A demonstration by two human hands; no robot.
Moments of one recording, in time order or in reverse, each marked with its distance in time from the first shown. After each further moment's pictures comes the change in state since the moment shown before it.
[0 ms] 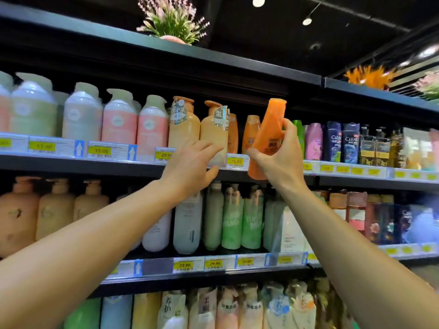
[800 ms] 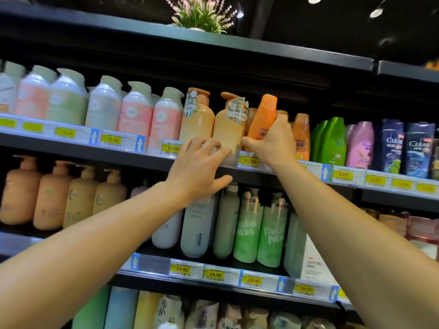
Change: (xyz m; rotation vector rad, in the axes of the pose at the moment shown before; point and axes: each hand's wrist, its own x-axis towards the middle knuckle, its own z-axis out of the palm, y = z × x) left_hand -0.003 0.005 0.035 0.381 0.036 -0.093; right_hand 0.065 0.044 0.070 -0.168 -0.186 0.015
